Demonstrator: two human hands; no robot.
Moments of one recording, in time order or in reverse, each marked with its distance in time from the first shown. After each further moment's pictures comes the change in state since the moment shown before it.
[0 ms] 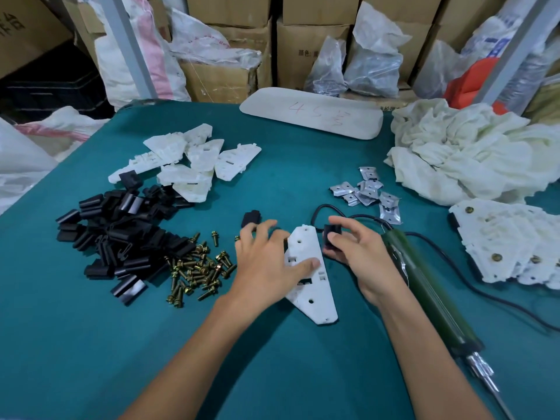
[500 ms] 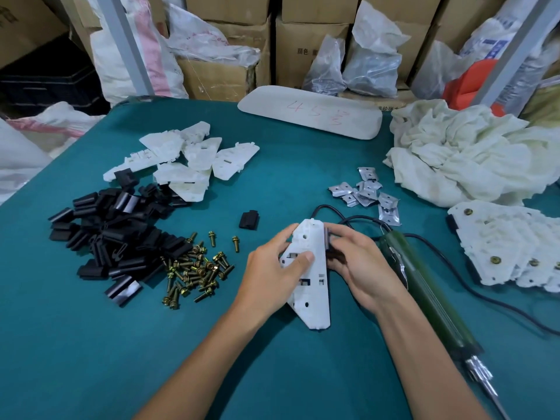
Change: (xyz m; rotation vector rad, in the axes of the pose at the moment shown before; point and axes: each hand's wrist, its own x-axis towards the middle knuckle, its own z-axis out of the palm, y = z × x) left_hand -0.010 0.006 0.010 -0.792 0.024 -0.031; right_hand -0.011 -0.006 0.004 0.073 -0.137 0.042
